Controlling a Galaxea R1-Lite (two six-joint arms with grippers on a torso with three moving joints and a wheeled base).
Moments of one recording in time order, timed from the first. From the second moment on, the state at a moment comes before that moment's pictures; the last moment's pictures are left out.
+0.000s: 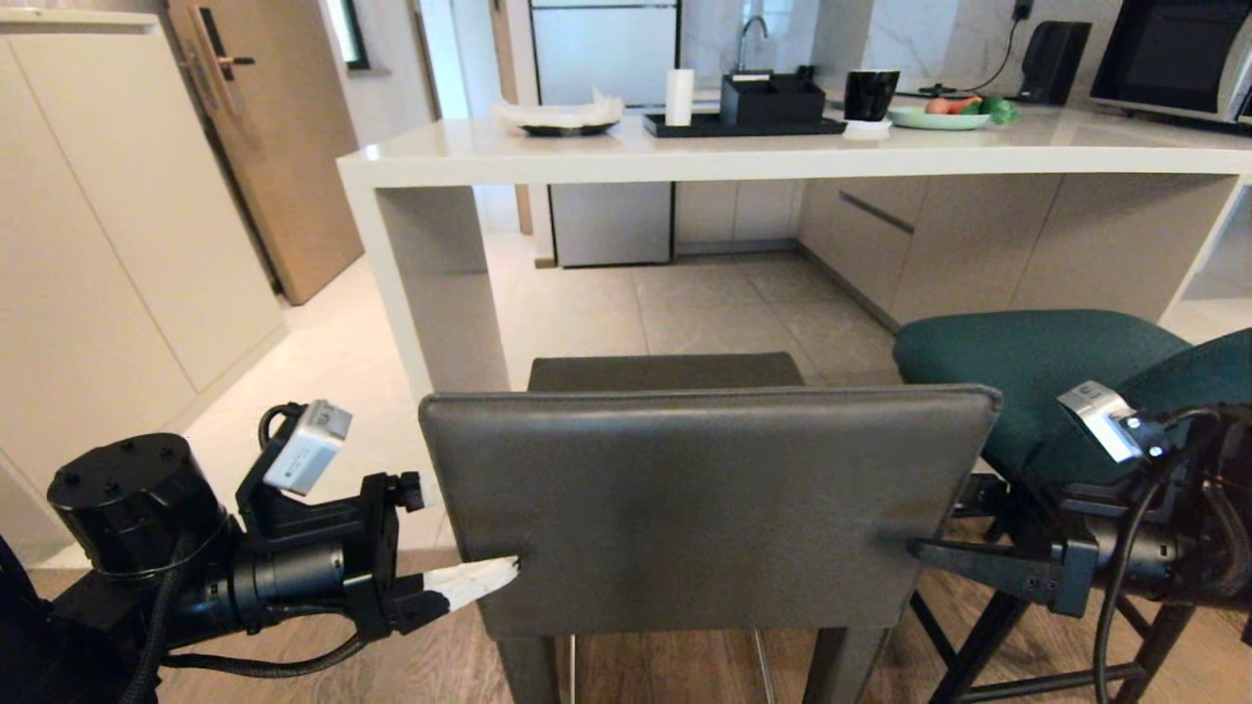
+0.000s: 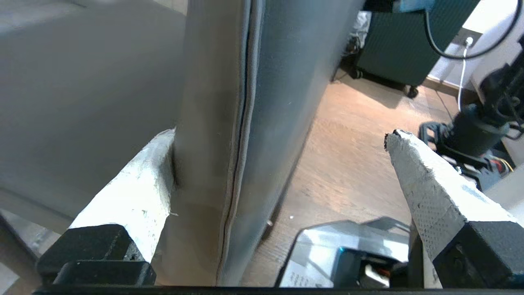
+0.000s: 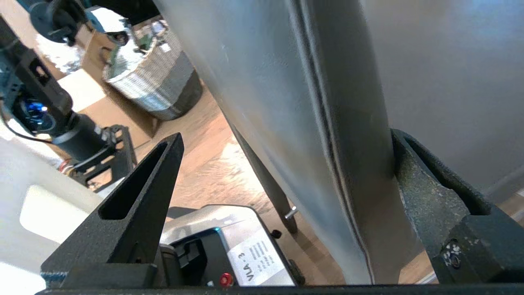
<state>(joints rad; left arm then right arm) -0.24 1.79 -0.26 -1.52 -0.98 -0.13 0.01 1.66 -0.36 -1.01 1.16 -0.01</state>
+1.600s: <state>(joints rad) -0.24 1.73 -0.25 -1.52 -0.97 -0.18 0.18 1.87 -0.52 -1.12 0.93 0.02</state>
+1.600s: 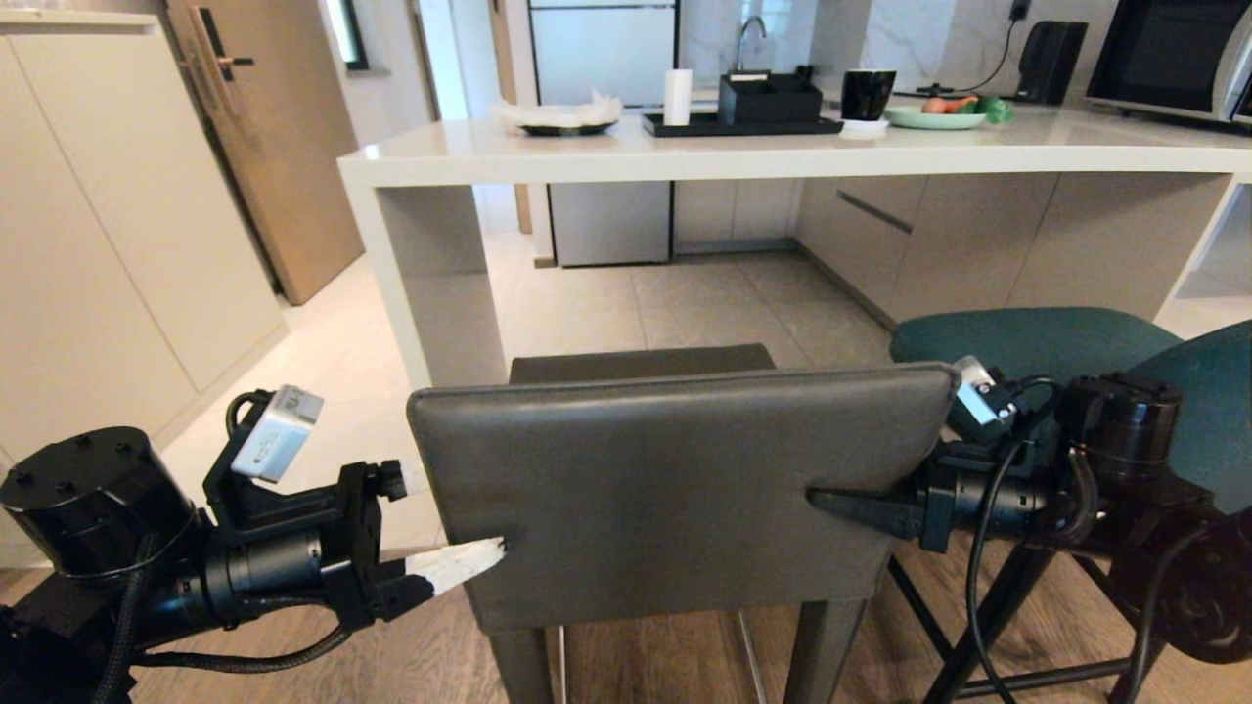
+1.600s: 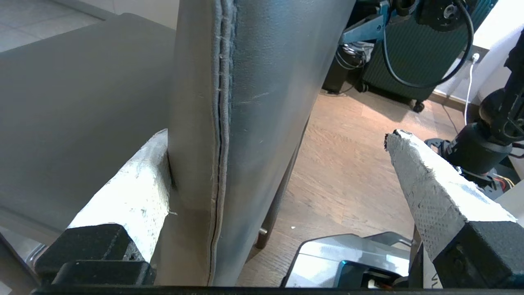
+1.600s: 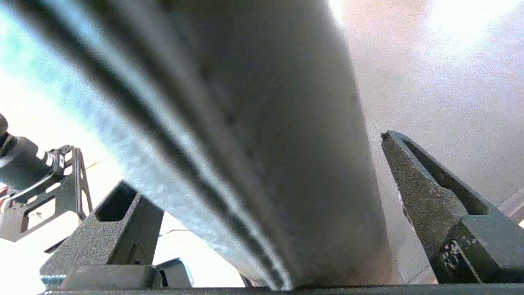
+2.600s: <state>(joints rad) 0.07 1.68 -0.16 -1.52 -0.87 -0.17 -0.08 1.59 -0.39 -1.12 0.80 0.07</state>
